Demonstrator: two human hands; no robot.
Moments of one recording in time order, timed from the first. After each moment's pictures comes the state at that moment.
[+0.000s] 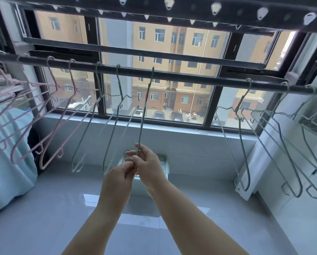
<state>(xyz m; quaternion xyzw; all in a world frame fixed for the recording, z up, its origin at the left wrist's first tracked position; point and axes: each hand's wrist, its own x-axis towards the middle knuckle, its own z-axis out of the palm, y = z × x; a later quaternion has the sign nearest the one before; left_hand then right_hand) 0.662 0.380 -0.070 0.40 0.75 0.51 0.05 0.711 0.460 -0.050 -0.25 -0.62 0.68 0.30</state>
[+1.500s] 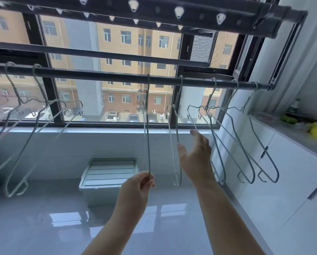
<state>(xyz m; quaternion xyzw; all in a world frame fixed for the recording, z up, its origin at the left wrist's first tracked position) 0.803 0.471 -0.076 0.50 0.69 0.50 0.16 0.919 0.567 -0.008 -0.49 -0.73 0.20 0.44</state>
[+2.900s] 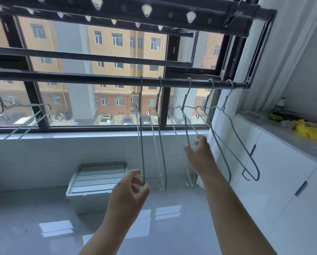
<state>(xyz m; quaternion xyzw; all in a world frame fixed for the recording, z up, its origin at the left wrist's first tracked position) 0.838 0.503 -0.078 0.48 0.70 0.51 0.11 0.981 0.638 -0.015 -0.56 -0.70 0.26 0.37</state>
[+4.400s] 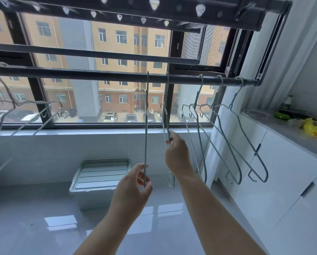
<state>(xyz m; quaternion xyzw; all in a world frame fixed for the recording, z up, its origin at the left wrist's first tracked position) 0.843 0.512 -0.071 0.52 0.70 0.47 0.10 0.923 0.628 -0.027 -0.45 -0.73 0.28 0.44</state>
